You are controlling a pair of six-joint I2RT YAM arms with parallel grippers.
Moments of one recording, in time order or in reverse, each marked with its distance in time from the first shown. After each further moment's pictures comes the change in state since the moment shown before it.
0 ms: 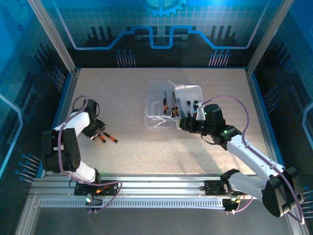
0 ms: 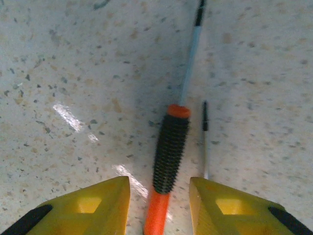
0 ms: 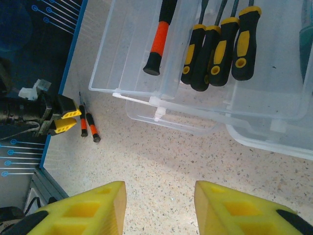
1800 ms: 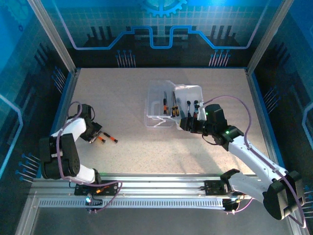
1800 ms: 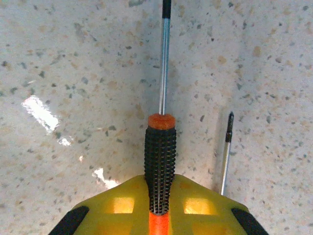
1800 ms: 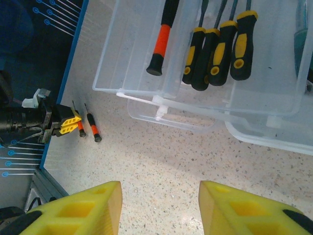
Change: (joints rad) left arm 0.071 -0.090 -0.100 0.095 0.070 -0.022; right arm 0.000 -0.034 0.017 -0.046 0.011 -0.002
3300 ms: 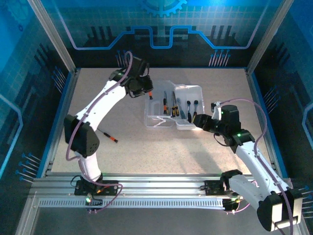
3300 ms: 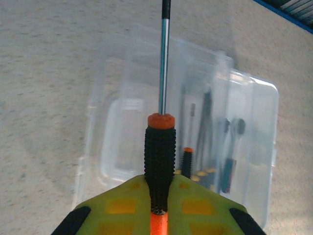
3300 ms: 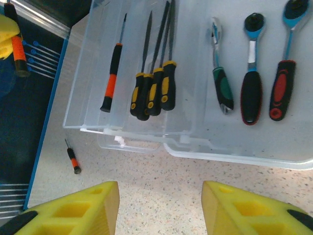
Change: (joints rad) left arm -0.686 0.409 1.105 -0.268 0.017 0.089; right arm -0.244 -0.120 -0.043 -0.074 -0.034 -0.053
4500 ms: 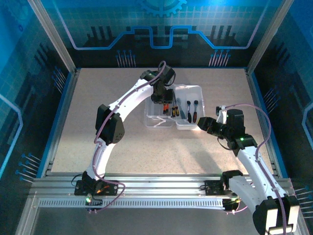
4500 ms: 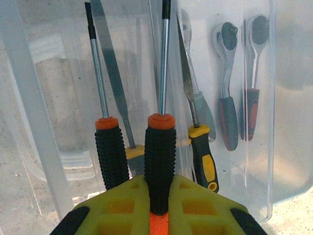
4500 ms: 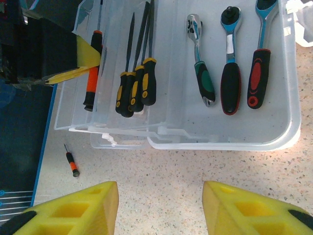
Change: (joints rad) left arm -0.138 0.389 0.367 -0.252 0.095 0.170; right arm -0.093 -0.058 -0.069 -0.004 -0.069 0.000
